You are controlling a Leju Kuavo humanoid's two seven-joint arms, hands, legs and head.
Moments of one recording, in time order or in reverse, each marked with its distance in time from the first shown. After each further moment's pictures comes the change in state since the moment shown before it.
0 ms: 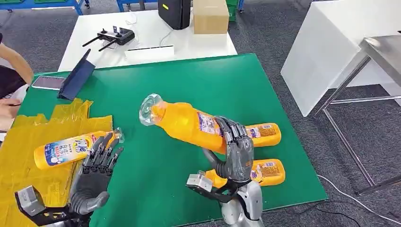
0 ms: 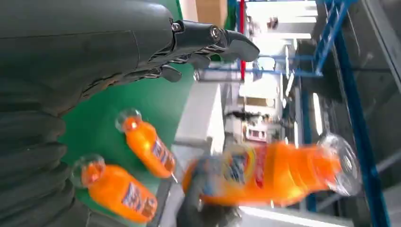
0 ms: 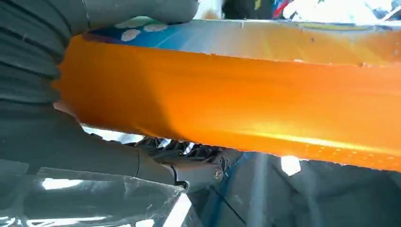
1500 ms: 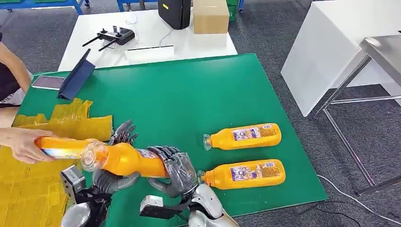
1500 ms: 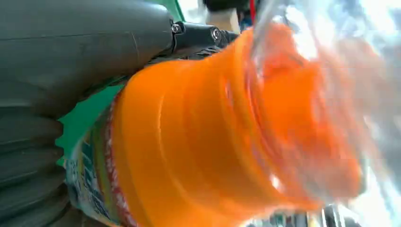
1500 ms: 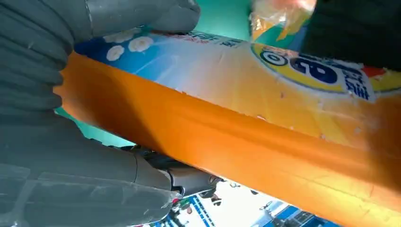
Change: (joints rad) left arm -0.138 -0.077 -0.089 0.117 -0.232 0.344 0.068; right arm -0.213 -0.078 0.556 0.435 -0.190 0.072 0.123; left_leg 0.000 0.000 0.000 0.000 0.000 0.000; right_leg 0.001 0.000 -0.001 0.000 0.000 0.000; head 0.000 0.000
